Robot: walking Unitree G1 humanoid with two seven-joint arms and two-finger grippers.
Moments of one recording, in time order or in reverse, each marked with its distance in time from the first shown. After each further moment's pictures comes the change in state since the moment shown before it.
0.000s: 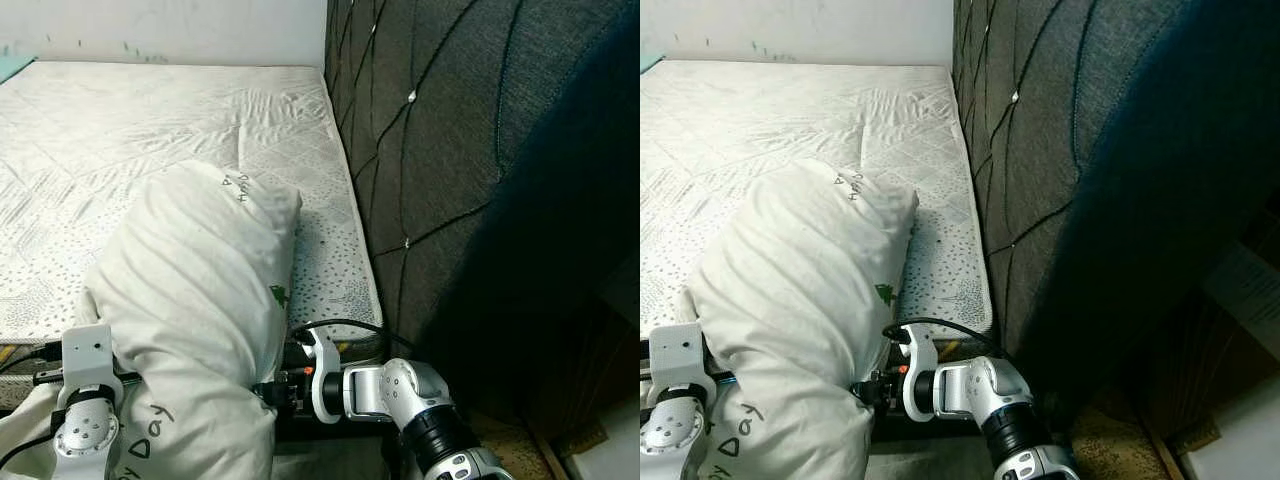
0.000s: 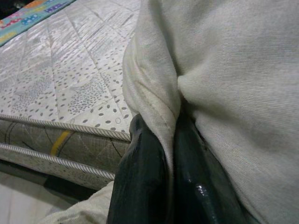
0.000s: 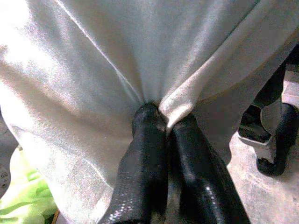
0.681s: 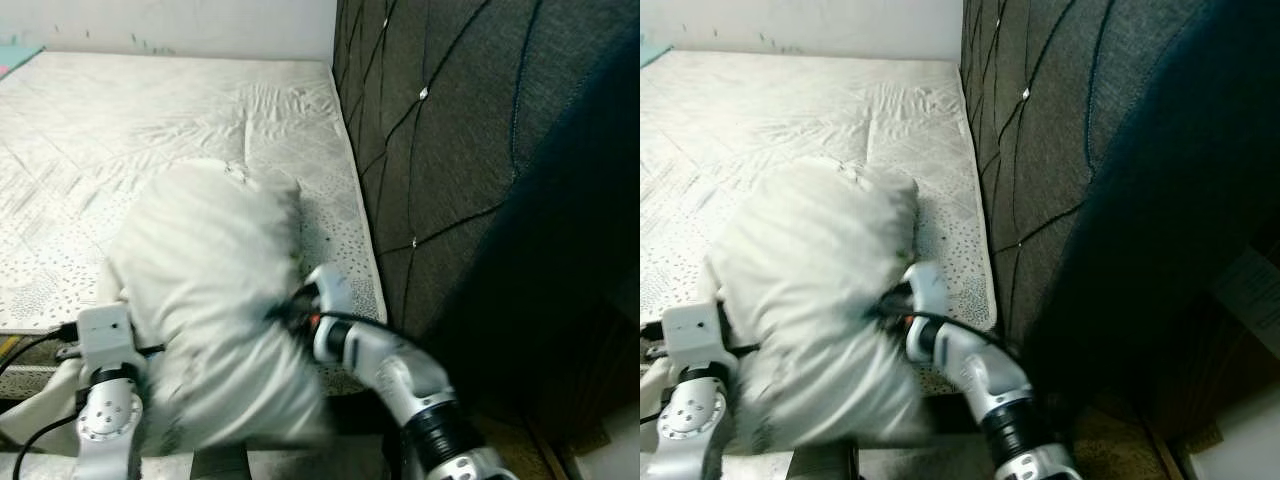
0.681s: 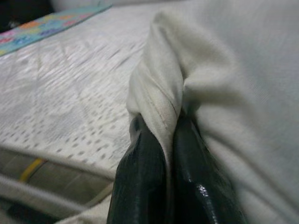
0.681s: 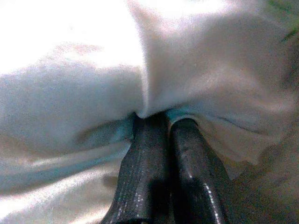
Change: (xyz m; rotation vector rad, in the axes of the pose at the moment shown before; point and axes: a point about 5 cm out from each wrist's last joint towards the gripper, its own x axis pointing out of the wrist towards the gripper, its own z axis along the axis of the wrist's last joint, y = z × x) left arm -0.009 -0.027 0.038 -0.093 -0.173 -0.042; right arm -0.031 0.019 0.064 -0.527 -0.535 -0.176
